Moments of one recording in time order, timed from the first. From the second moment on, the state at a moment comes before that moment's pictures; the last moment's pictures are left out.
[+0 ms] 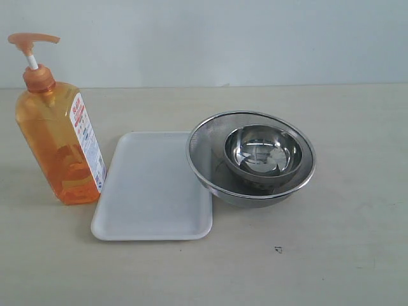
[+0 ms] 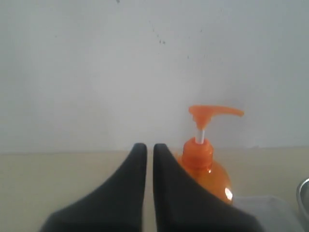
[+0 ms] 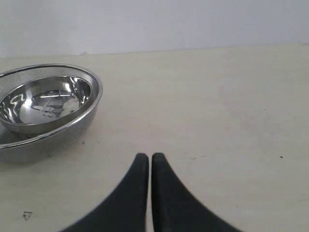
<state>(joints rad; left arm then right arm) -0.03 0.51 -0.37 -0.03 -0.01 0.03 0.07 0.00 0.00 0.06 0.33 0.03</state>
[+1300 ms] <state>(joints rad) -0.03 0.66 -0.37 -0.03 -0.11 0.03 0.07 0.00 0.00 0.05 -0.11 0.11</state>
